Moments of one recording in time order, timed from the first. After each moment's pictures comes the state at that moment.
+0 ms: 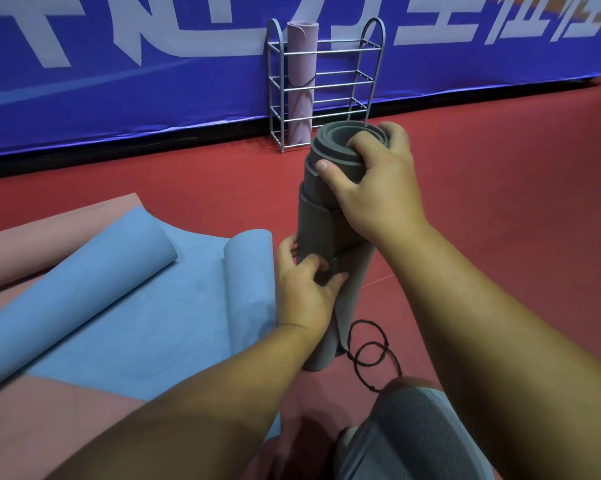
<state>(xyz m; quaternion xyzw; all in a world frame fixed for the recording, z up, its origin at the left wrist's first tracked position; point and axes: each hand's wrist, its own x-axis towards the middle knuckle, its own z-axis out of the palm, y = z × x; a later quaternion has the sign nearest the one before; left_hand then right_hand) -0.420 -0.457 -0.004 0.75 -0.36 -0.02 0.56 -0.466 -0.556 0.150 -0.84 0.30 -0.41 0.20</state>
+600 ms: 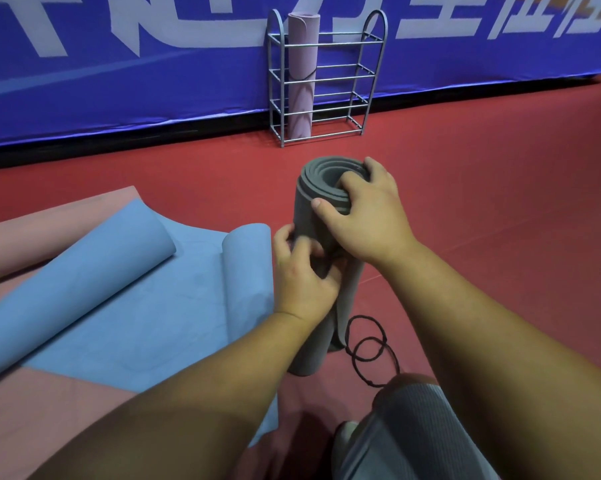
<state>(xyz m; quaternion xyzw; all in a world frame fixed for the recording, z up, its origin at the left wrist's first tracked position) -0.416 -0.455 0.005 0.72 -0.36 -0.01 0.59 -0.476 -0.555 0.110 -0.89 0.33 -0.26 0.17</state>
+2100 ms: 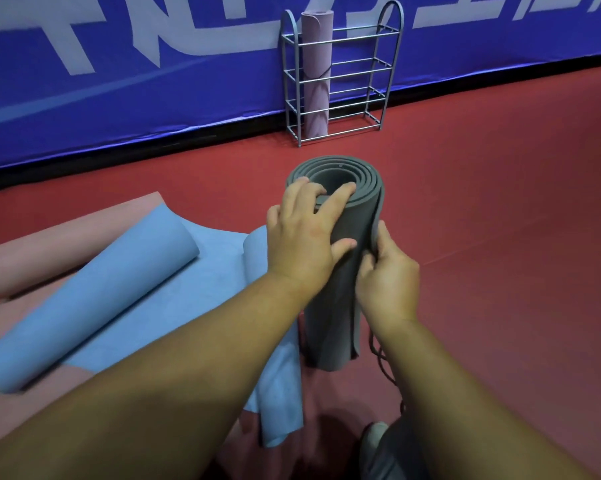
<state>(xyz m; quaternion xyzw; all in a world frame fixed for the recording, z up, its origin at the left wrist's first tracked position) -0.377 -0.443 0.063 0.78 -0.51 0.20 0.29 -0.496 -0.509 0.019 -0.76 0.44 -0.39 0.30</state>
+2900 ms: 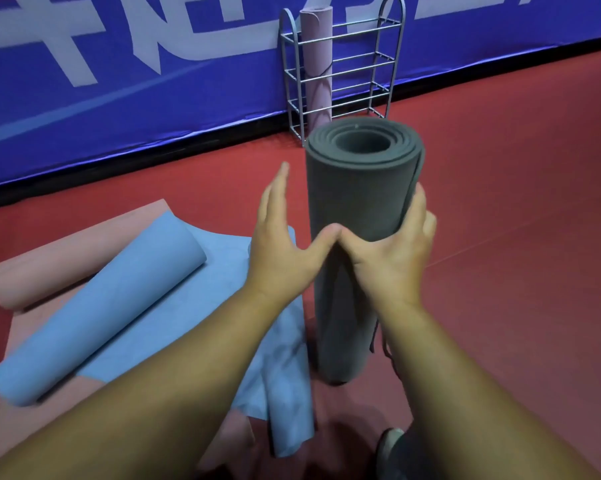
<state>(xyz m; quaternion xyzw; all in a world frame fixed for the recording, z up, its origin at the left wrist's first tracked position) -0.350 -0.423 0.057 0.73 -0.44 -0.02 0.52 -0.469 -0.509 0.054 -0.67 0.42 -0.49 0.38</state>
